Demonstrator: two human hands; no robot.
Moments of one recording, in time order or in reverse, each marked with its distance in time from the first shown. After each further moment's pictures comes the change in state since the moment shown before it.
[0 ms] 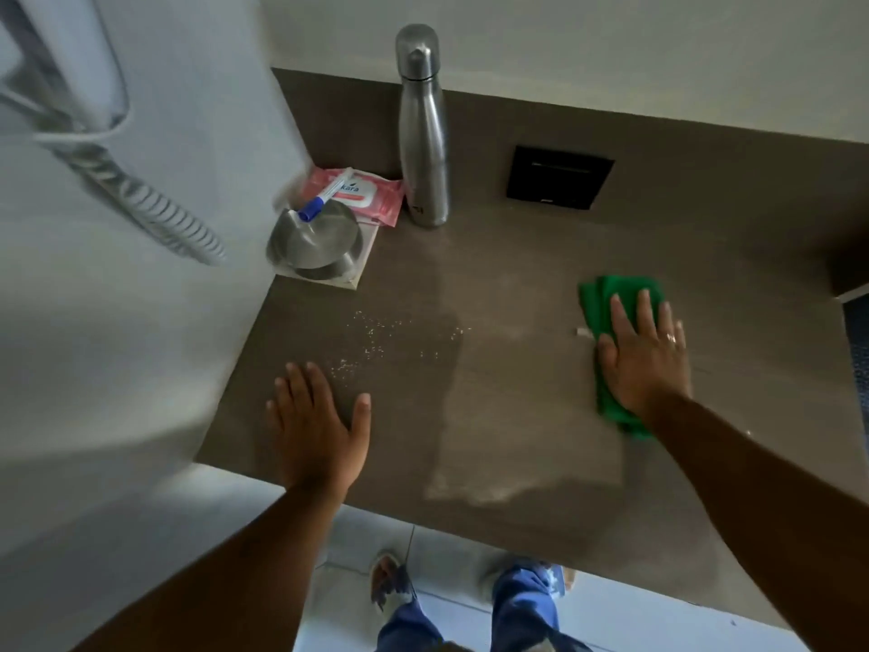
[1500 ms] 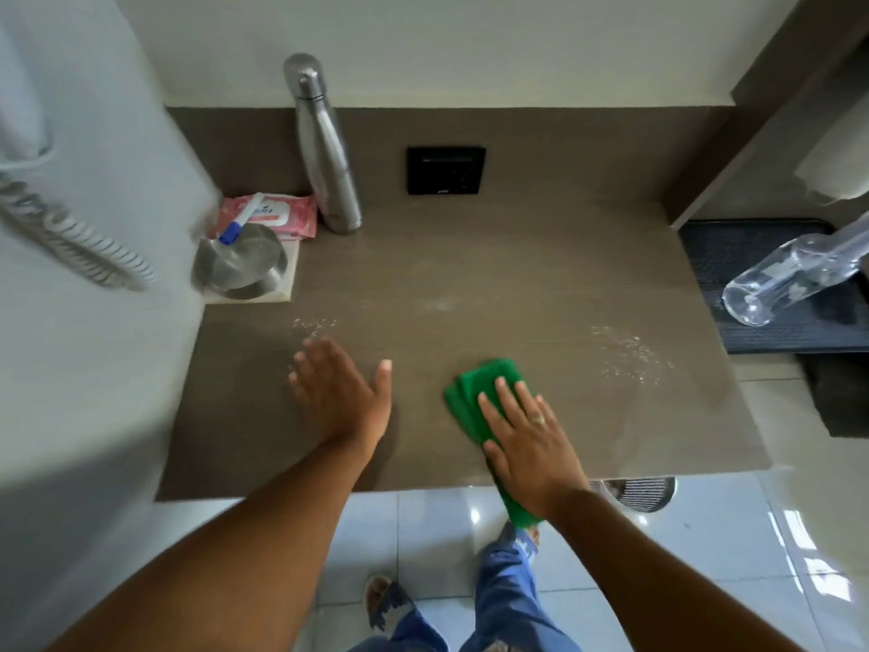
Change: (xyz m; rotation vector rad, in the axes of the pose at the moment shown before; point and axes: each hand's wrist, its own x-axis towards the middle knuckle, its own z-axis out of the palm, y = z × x) left_hand -0.007 0.073 -0.003 -0.140 -0.012 0.197; right_hand -0.202 -0.066 0.044 -0.017 -0.060 -0.184
